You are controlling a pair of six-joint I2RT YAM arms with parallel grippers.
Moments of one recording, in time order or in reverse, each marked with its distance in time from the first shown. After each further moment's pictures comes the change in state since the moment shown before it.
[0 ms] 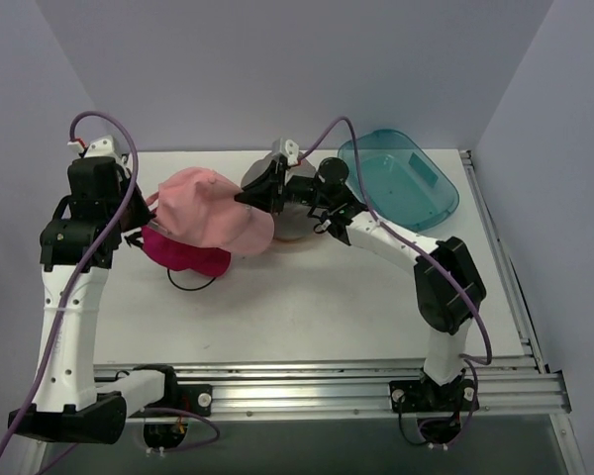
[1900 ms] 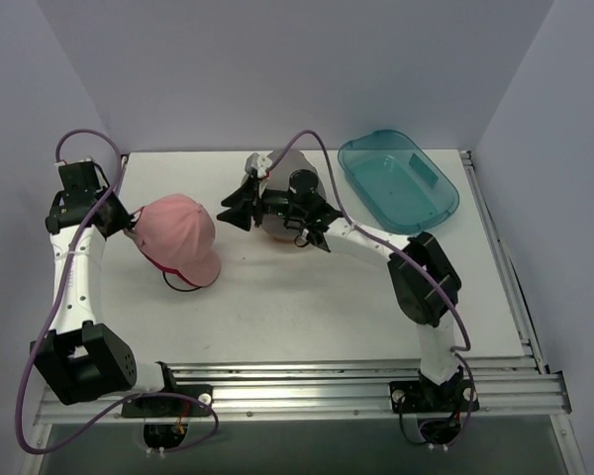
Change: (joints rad) left arm 0.327 0.219 -0.206 0.212 0.129 0.048; right arm 0.092 0.208 0.137 -0.079 0.107 -0.033
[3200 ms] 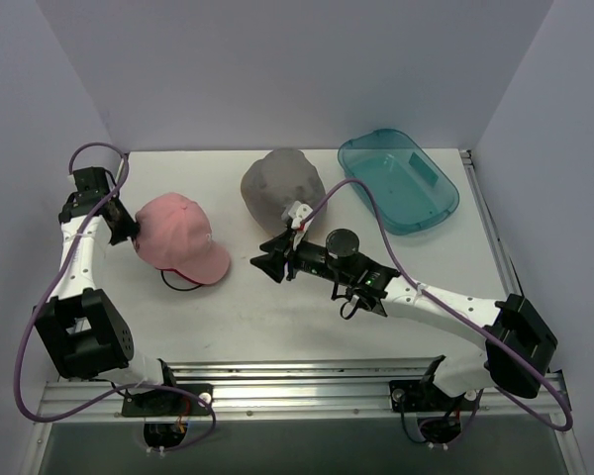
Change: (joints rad) left arm 0.015 0.147 -0.055 0.050 -0.047 -0.021; right arm 0.184 -0.689 -0.671 -0.151 0.494 0.038
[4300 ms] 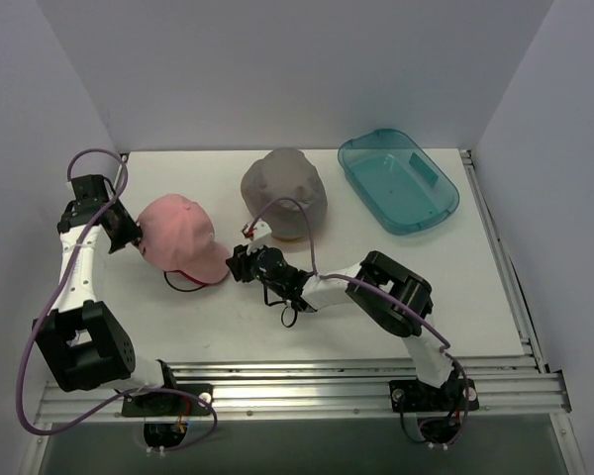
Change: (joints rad) left arm 0.008 -0.072 -0.074 0.013 0.021 -0.004; right arm 0.082 0.710 0.245 0.292 0.449 0.205
